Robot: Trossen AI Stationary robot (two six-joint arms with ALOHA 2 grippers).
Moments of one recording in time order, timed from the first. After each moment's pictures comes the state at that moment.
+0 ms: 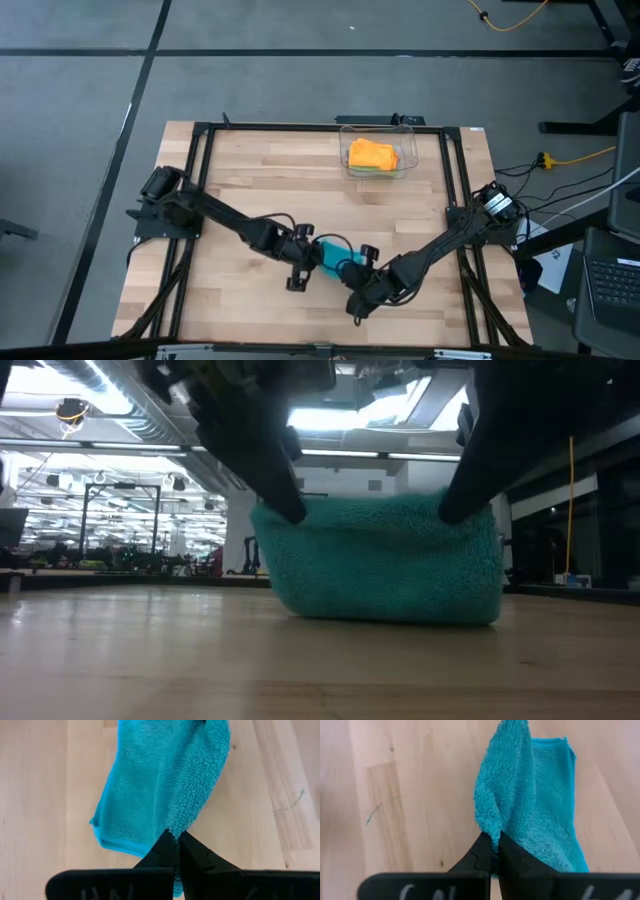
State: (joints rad) left arm -0.35 1.81 1.24 -0.43 -0.16 -0.23; right arm 0.60 1.89 1.30 -0.56 0.41 0.76
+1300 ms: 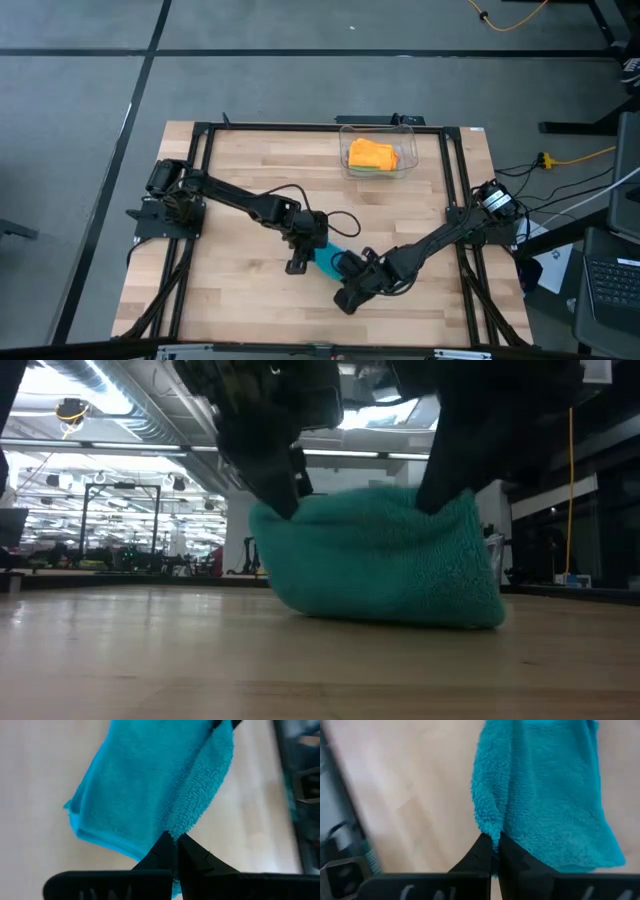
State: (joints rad) left arm -0.15 1.81 1.24 -0.46 0.25 -0.15; right arm 0.55 1.88 1.30 -0.52 0.29 1.13
